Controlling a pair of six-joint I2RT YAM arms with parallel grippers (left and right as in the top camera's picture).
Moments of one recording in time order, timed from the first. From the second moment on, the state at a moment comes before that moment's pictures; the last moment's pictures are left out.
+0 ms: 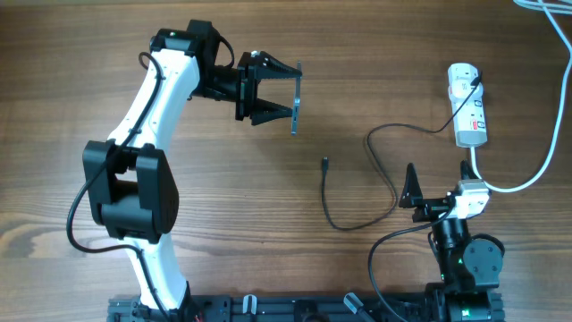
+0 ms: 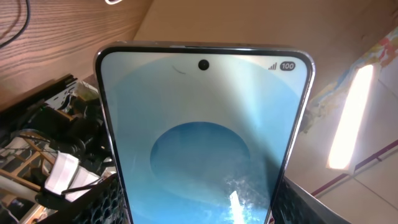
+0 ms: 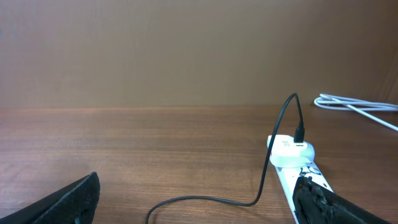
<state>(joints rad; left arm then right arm) -0.17 2.06 1.76 -1.36 1.52 -0.51 0.03 0.01 0.01 0.00 -0.03 0.04</state>
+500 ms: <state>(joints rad) -0.16 2.06 1.76 -1.40 1.52 -0.52 0.03 0.01 0.01 0.00 -0.03 0.04</state>
